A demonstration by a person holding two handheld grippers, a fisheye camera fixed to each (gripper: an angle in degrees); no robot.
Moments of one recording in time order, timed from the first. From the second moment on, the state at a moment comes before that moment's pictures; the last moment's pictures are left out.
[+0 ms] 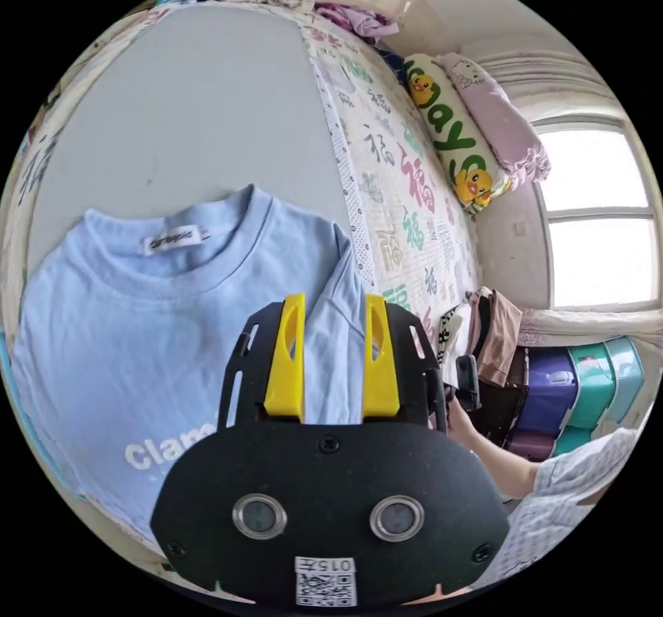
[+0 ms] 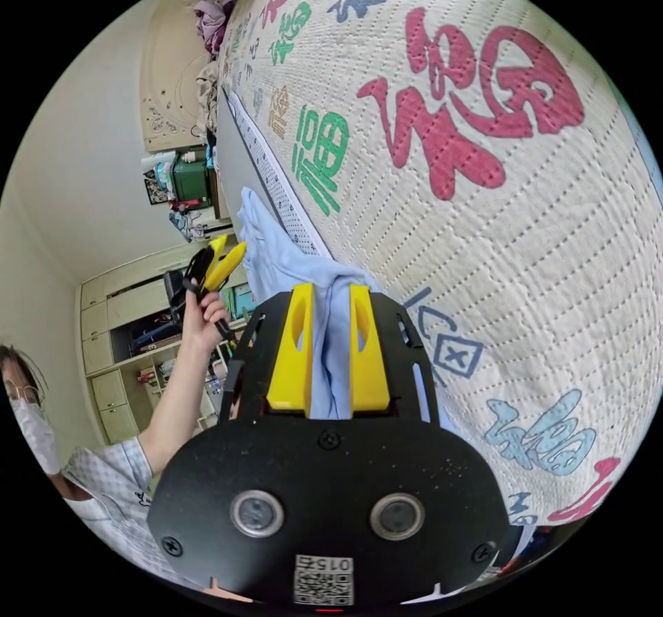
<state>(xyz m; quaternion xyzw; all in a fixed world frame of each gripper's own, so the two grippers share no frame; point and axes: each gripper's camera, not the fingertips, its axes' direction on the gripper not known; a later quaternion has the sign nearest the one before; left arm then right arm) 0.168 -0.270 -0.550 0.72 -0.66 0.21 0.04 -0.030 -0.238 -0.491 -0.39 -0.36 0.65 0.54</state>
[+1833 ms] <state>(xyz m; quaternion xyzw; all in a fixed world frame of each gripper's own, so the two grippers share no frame) -0.162 -0.006 -0.755 0.81 -0.56 0.09 -0.13 -0.079 -0.640 -0.497 -0.77 -0.42 0.34 0.35</state>
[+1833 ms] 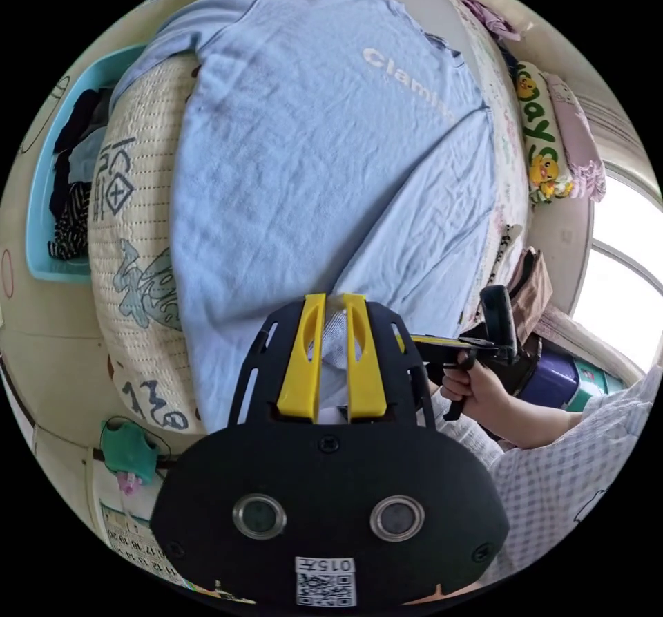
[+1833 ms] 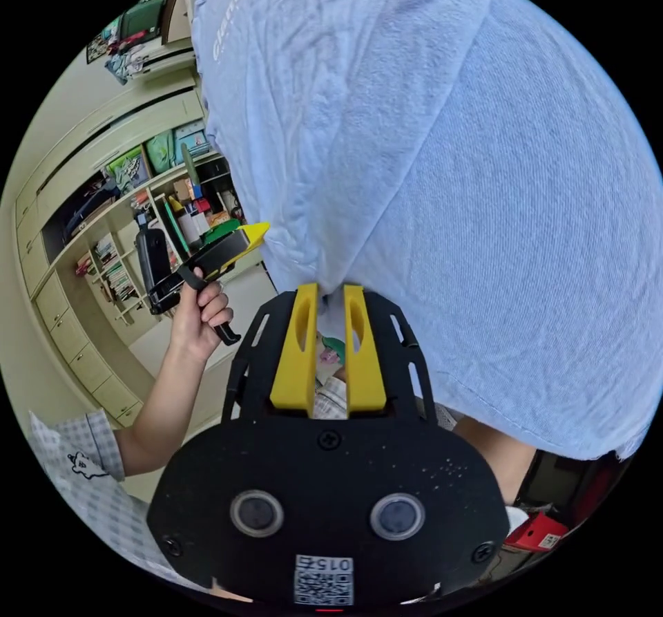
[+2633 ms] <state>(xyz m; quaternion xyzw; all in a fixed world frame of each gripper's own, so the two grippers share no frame) -0.343 0.275 -0.749 0.82 -0.40 0.36 -0.18 -0.064 -0.990 -0.327 -0.80 -0.30 0.14 0.51</state>
